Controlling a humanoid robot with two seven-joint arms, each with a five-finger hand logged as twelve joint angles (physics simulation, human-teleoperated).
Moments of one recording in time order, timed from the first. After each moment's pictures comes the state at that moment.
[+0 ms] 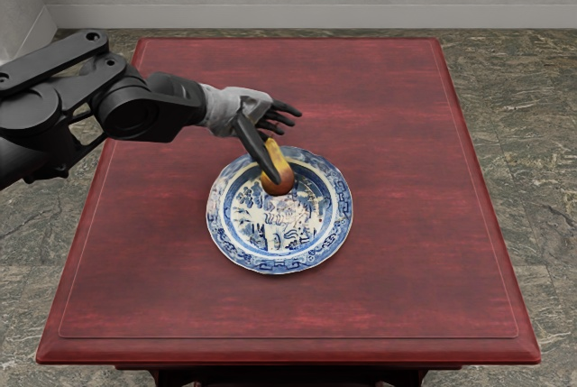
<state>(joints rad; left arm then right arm) -1.16 0.28 -0.42 -1.07 0.48 -0.27 0.61 0.02 0.00 0.29 0.23 0.01 -0.04 -0.30</state>
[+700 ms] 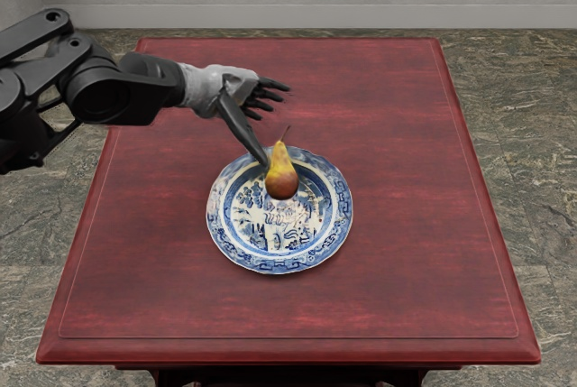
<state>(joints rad) -1.15 0.36 -0.51 -1.11 0.47 -0.30 0.61 0.02 0.00 0.29 0.23 0.01 -0.04 -0.30</state>
